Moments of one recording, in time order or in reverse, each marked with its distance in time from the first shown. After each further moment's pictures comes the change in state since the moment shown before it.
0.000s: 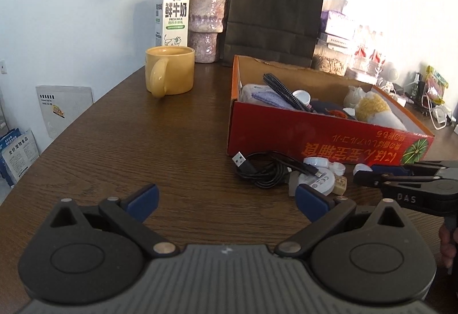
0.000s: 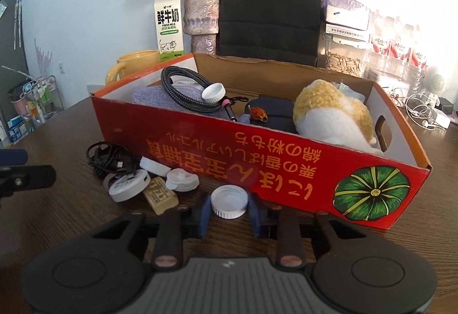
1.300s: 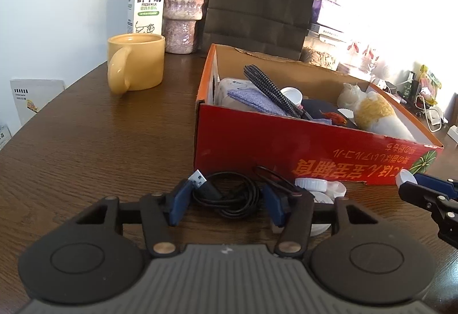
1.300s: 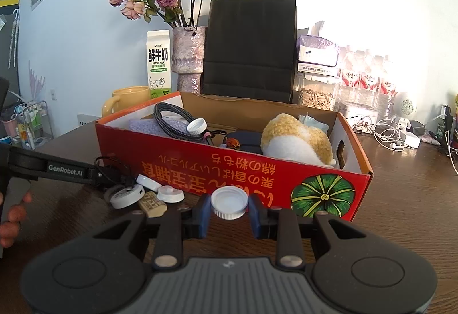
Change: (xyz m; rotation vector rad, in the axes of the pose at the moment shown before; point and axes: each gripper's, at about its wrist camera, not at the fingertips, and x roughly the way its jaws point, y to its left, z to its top) left arm 0.059 -0.014 0.016 -0.020 0.023 -0.079; right arm -0.047 -0.007 -0.017 -0.002 -0.173 -0.071
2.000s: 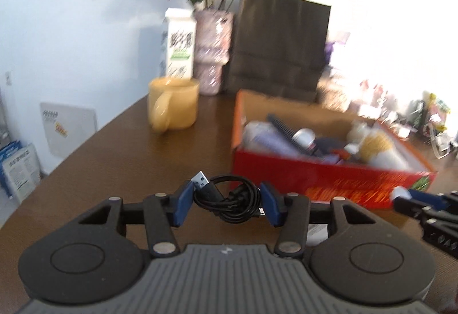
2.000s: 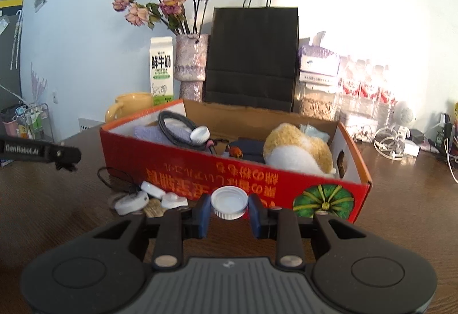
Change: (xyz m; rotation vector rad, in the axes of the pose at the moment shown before) left arm -0.065 0.005 0.007 -0.010 -0.165 0.075; right arm -0.009 0.005 0.008 -0.011 -0.050 0.003
